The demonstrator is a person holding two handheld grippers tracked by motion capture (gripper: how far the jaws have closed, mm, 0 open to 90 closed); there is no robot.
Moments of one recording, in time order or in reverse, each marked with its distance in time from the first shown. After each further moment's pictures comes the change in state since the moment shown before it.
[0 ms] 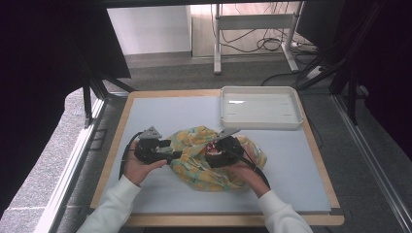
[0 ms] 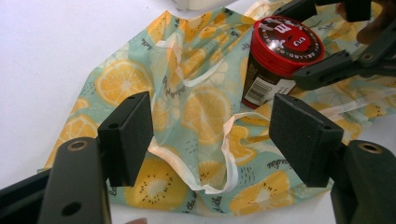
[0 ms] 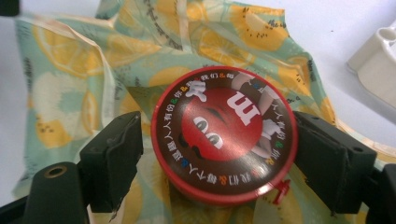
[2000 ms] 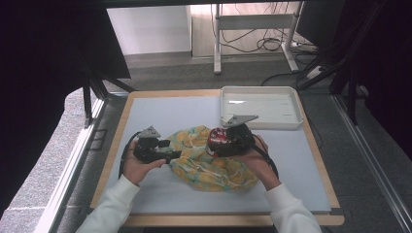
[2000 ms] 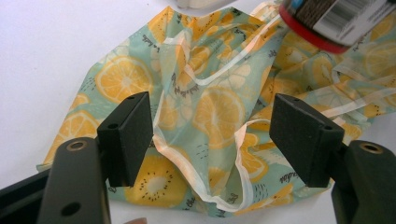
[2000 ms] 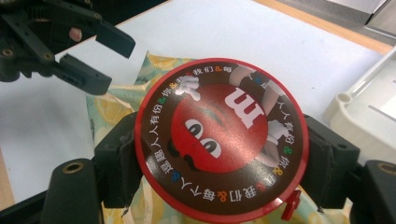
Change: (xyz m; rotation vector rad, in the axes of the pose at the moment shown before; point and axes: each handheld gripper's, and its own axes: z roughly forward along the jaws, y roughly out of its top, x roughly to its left) left arm 0.003 0.000 -0.001 0.005 -0.016 -0.023; right arm -0.017 0.029 -0.061 -0.150 0.105 0.005
